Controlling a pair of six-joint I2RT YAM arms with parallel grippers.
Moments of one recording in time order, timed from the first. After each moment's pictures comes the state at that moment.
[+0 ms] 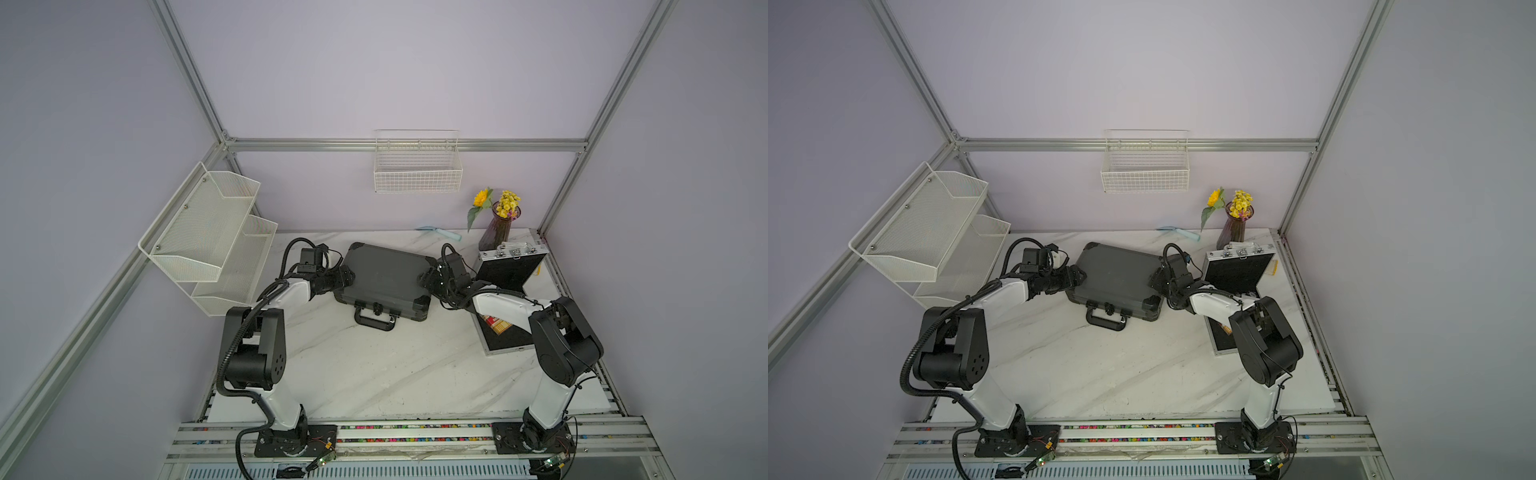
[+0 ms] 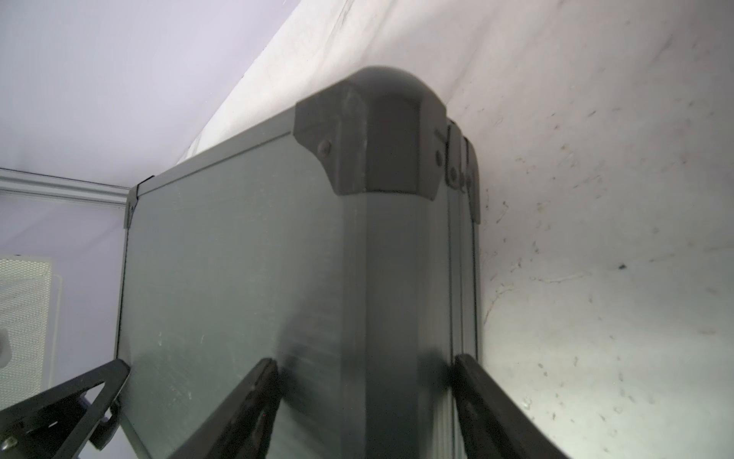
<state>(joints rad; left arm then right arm) -0.09 1.70 1.09 -0.27 0.35 -0.38 0.51 1.81 1.14 -0.03 0.00 0.96</state>
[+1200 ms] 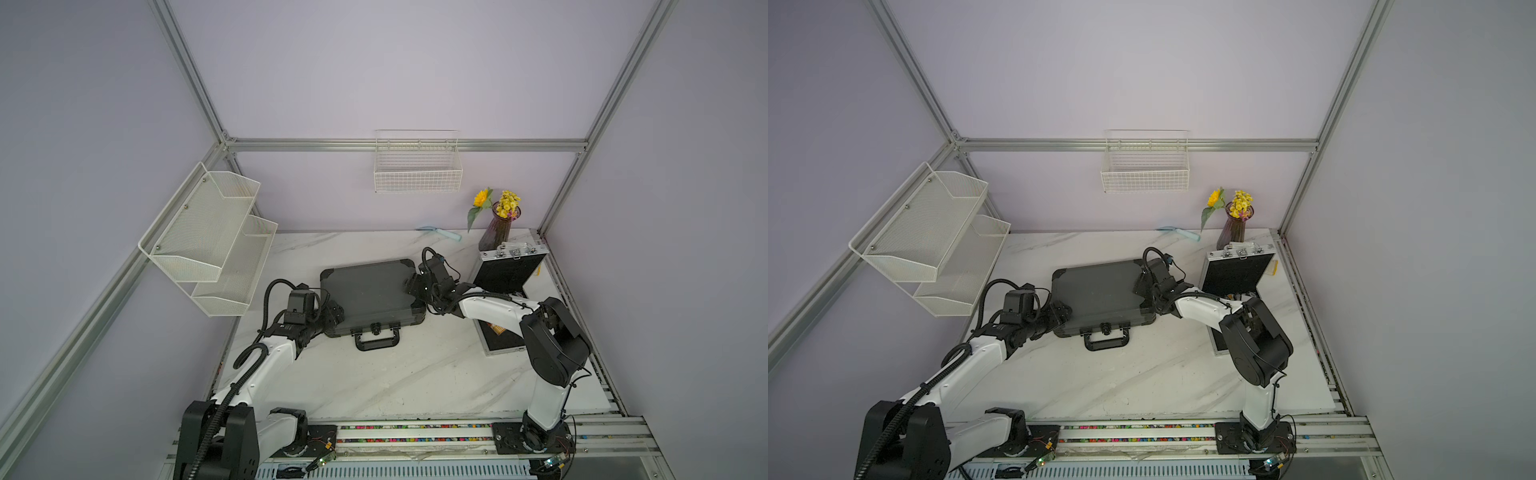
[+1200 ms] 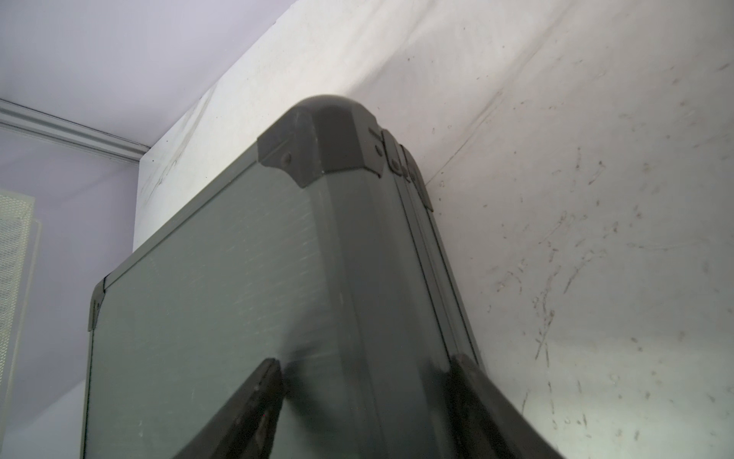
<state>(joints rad) -0.11 1.15 0.63 -0.33 0.18 -0.63 0.64 1.85 1.22 -0.08 0.07 0.93</state>
